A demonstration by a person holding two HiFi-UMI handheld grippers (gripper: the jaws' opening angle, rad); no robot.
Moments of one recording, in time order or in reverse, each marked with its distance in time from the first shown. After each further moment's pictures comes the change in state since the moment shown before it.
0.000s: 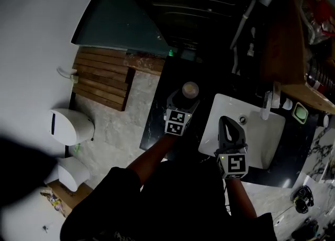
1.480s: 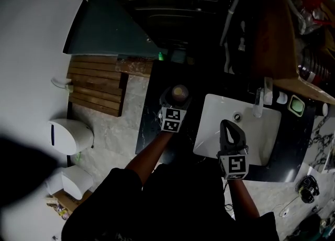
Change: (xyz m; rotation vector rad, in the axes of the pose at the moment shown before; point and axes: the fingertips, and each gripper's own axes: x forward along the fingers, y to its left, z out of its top) left arm 0.036 0.010 -0.001 0.117 0.033 0.044; right arm -0.013 -0.040 -0.027 -0.014 0.068 -0.057
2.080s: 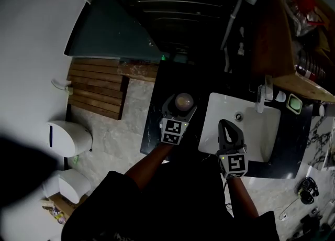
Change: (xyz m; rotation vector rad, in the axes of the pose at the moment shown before) left arm -0.076 -0.024 0.028 -0.027 -0.101 -0.072; right arm -0.012 0.038 0.014 -0.016 -0.067 0.005
